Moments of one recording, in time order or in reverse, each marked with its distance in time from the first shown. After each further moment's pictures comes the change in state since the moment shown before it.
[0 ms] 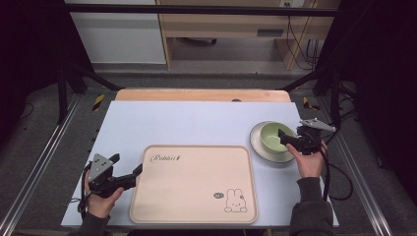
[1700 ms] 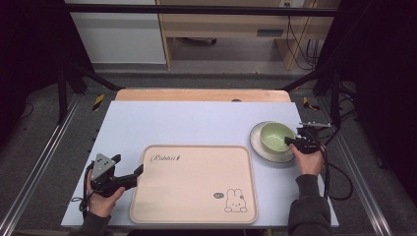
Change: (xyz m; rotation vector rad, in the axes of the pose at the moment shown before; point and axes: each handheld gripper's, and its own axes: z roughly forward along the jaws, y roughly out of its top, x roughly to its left) left arm 0.002 -0.004 0.006 0.028 0.000 -0.001; right arm -0.028 -0.018 0.038 0.264 -0.046 0.122
